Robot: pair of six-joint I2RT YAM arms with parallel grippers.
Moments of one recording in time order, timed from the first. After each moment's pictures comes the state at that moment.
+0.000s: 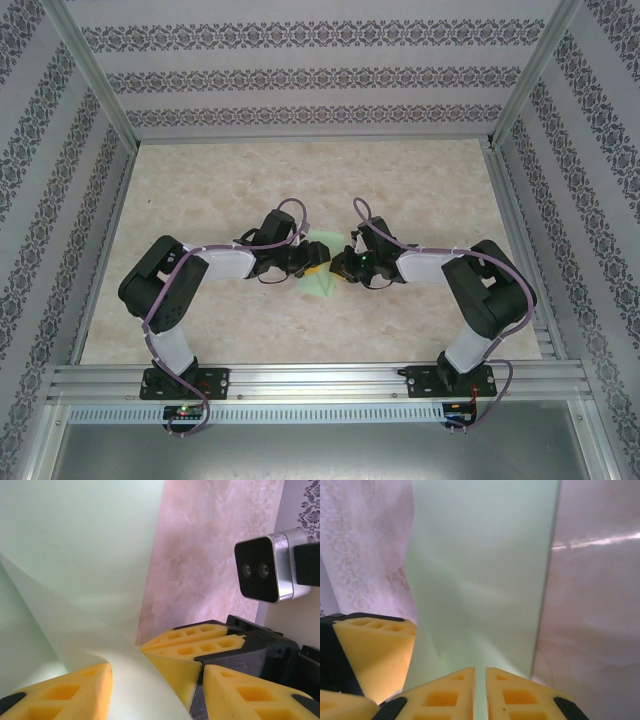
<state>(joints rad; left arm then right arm) -0.60 1.79 0.86 0.15 0.59 -1.02 0.53 1.68 0.71 0.05 -0.52 0.92</state>
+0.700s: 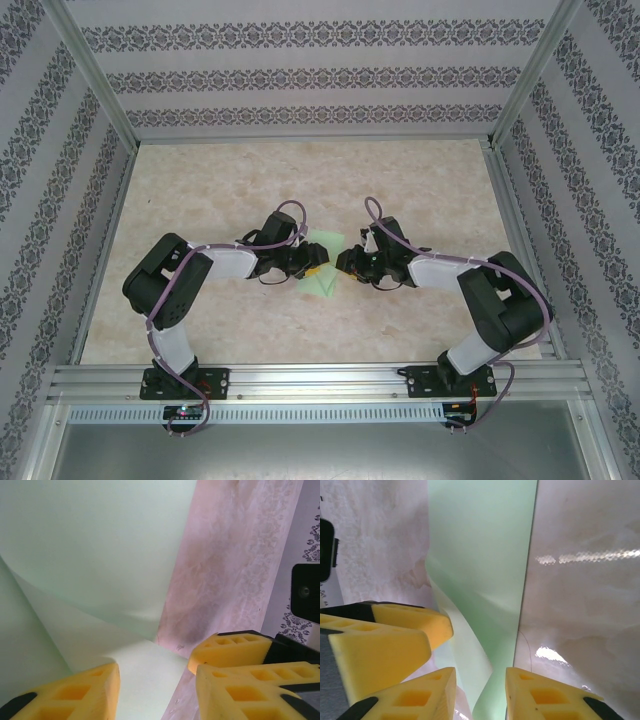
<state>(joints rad) -0.60 1.81 0.86 0.15 0.56 -1.06 0.49 1.58 0.65 0.05 -0.52 0.86</state>
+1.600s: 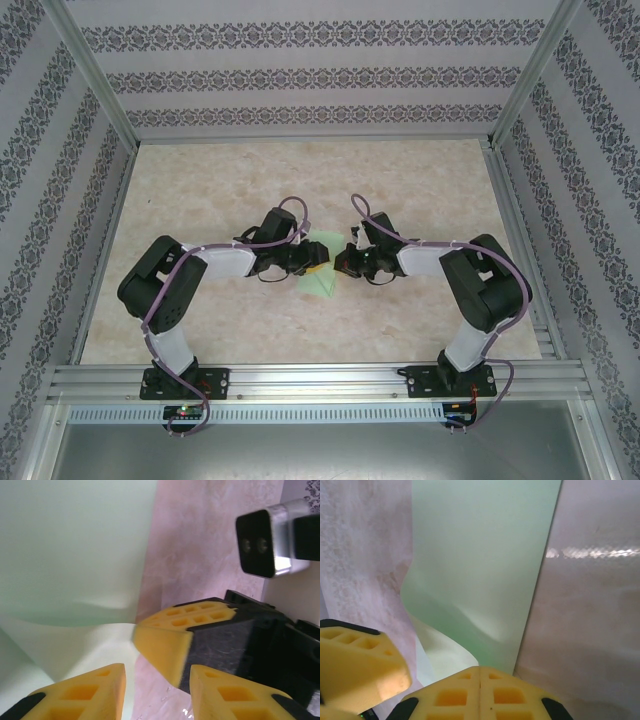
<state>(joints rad) -0.60 1.78 0.89 0.10 0.60 -0.98 0.49 1.73 0.76 0.01 -0.55 0.74</state>
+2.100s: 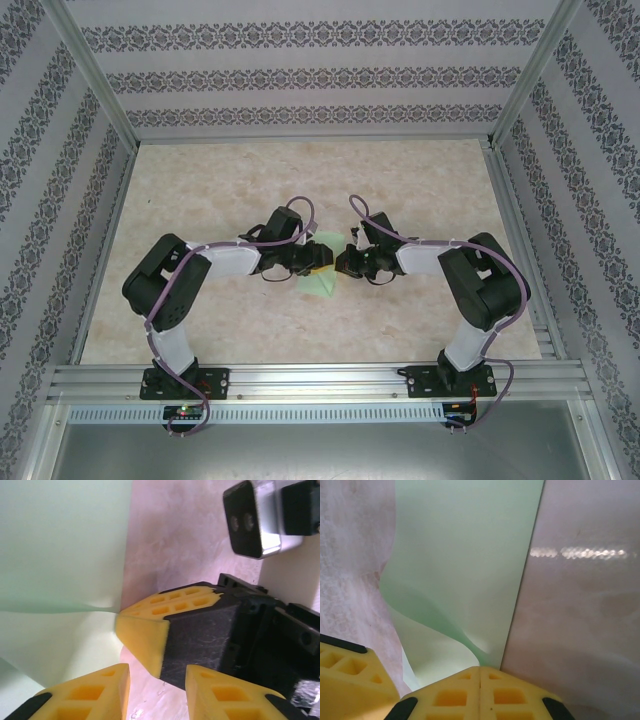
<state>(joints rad) -0.63 1.81 0.93 0.06 0.63 -0.93 0.49 1.74 0.77 -0.03 -0.52 0.71</state>
